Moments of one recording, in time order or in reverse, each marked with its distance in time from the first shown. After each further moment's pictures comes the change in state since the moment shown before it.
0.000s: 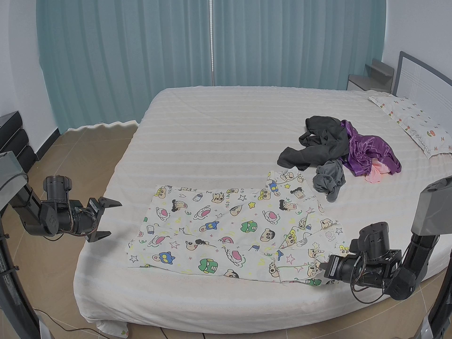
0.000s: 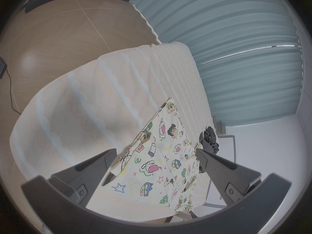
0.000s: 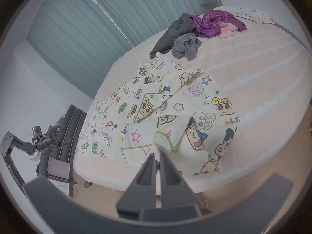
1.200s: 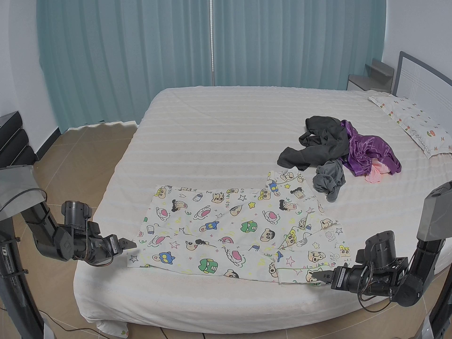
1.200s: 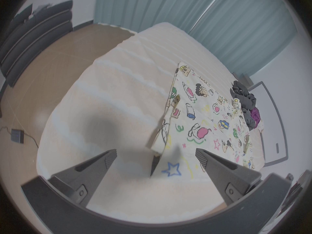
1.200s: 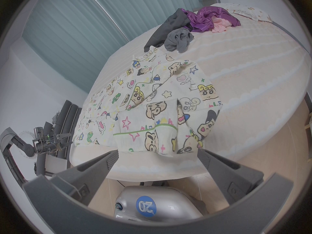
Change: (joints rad) left arm -0.149 0.074 0.199 -0.139 0.297 0.504; right arm -0.011 -0.014 0.104 -0.010 0.000 -0.008
